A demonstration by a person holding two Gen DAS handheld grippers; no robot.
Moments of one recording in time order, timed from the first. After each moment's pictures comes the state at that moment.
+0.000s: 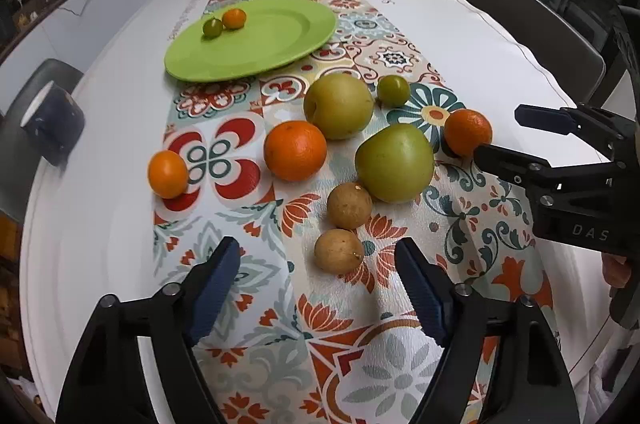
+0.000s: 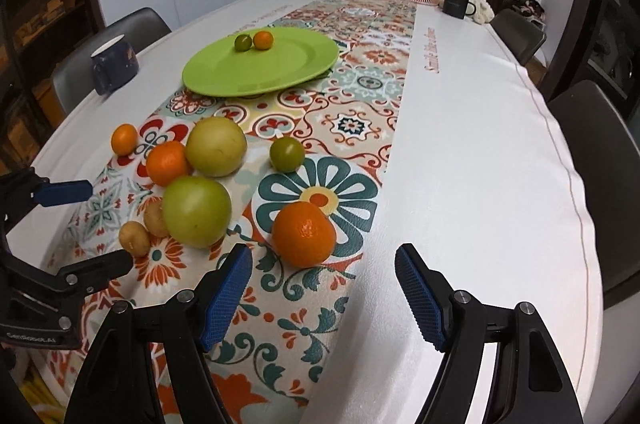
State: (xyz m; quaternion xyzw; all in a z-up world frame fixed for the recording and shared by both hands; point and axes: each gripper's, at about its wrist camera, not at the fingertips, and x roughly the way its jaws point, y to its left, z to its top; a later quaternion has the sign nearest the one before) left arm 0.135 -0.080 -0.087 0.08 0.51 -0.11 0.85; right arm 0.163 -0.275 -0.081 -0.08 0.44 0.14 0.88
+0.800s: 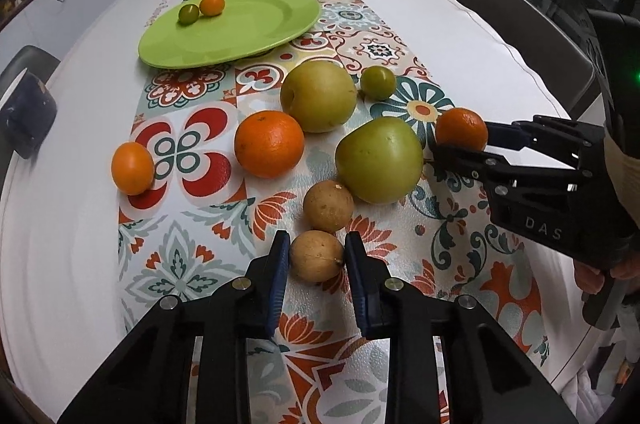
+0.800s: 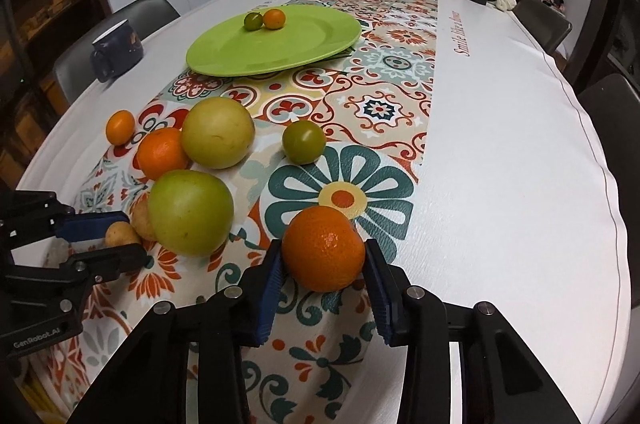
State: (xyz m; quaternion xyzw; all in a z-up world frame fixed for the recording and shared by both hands) left arm 0.142 -0.082 -0.097 0.05 0.51 -0.14 0.85; right arm 0.178 -0.263 -0.103 -0.08 0.46 0.16 0.87
